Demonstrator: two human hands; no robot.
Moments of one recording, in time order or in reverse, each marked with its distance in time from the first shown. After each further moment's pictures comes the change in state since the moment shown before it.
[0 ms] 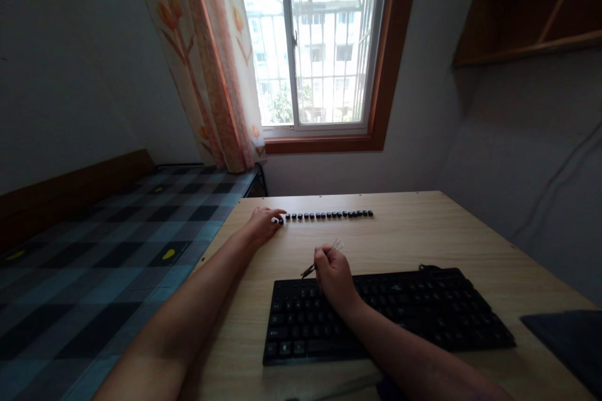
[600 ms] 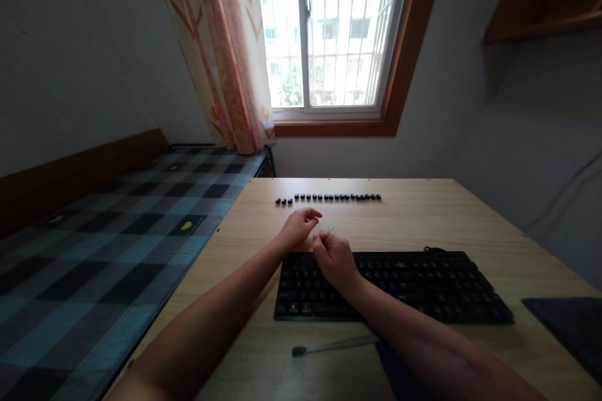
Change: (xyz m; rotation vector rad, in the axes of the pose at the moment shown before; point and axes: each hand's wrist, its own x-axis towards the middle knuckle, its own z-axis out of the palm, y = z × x) left_hand -0.054 0.117 0.029 -0.639 0.038 -0.132; right_hand -0.018 -0.010 -0.004 -0.375 -0.112 -0.346
